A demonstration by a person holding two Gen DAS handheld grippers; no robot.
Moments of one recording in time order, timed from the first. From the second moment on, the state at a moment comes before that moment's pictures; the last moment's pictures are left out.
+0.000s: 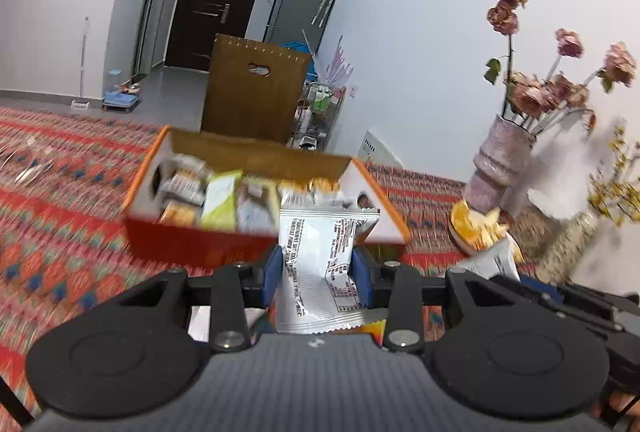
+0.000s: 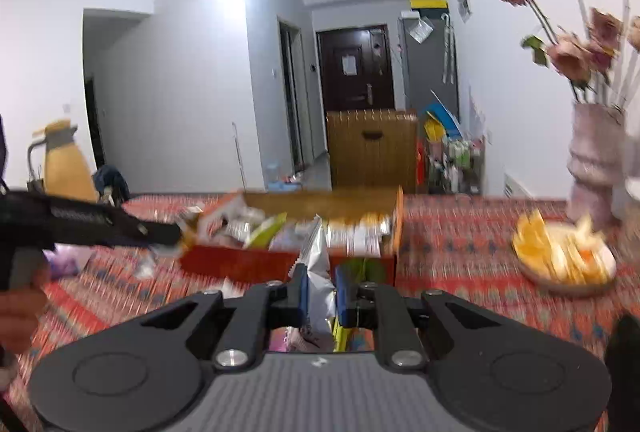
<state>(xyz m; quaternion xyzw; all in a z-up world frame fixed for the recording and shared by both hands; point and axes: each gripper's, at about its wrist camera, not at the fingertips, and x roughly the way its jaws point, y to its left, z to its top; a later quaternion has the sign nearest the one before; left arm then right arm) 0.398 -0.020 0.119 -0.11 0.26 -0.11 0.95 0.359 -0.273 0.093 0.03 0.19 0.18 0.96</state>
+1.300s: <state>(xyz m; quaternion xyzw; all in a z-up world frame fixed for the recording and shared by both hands) 0.509 -0.025 0.131 -0.04 0.30 -0.12 0.95 0.489 -0.238 0.111 -0.06 0.21 0.12 0.97</state>
